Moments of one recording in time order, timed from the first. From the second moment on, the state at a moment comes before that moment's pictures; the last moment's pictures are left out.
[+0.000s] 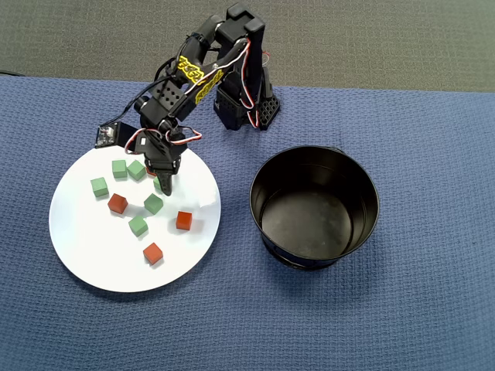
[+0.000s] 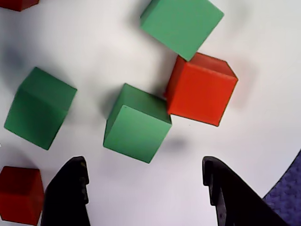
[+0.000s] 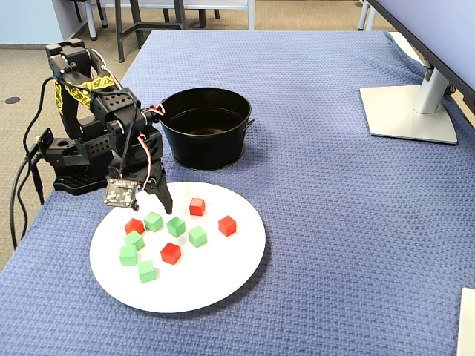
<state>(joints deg) 42.8 91.5 113.5 67.1 -44.2</state>
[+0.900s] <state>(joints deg) 43.9 88.9 114.2 59.7 -32.2</state>
